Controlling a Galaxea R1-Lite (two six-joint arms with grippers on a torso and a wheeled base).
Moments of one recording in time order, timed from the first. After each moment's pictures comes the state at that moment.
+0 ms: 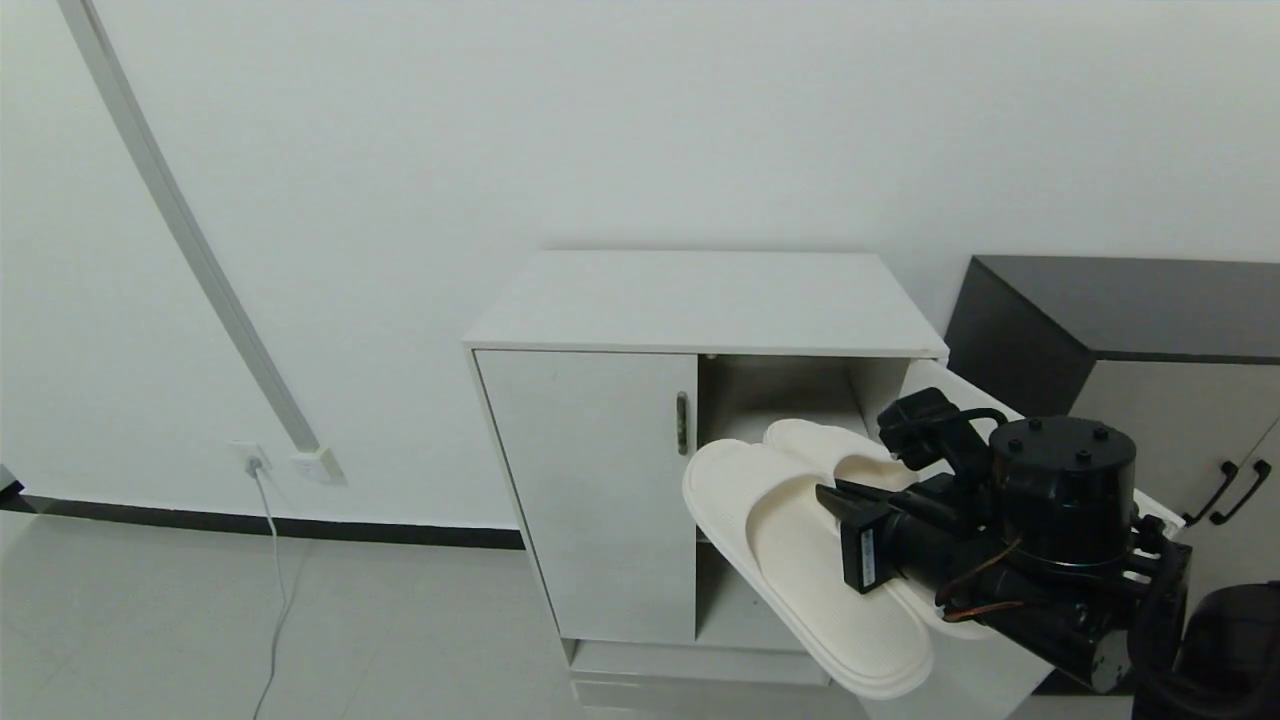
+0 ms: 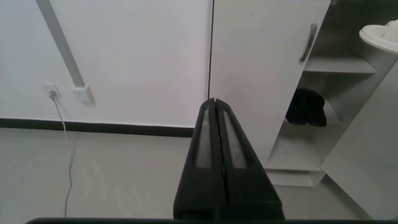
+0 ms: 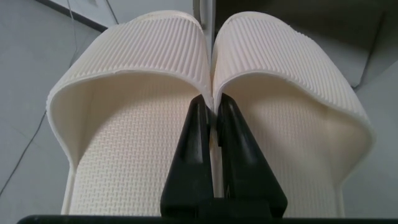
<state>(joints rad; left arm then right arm) 0.00 0.00 0.00 0.01 0.04 0.00 0.72 1.73 -0.59 -0.88 -0.21 0.08</state>
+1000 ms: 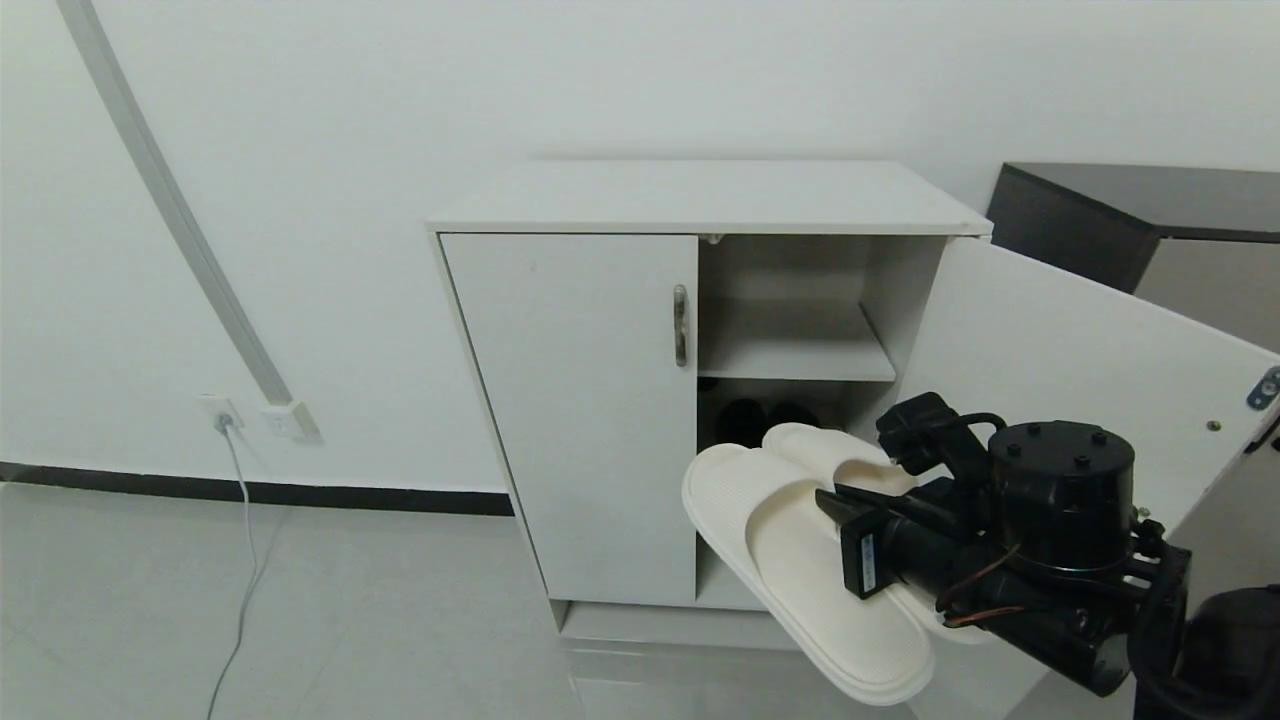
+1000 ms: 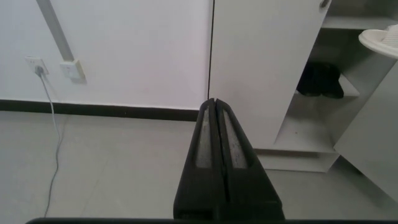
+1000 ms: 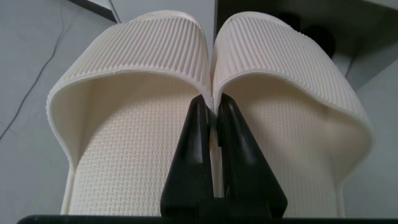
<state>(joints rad) 0.00 0.00 0.00 0.01 0.04 -0.01 0.72 1.73 -0.58 -0.88 -0.20 0.08</state>
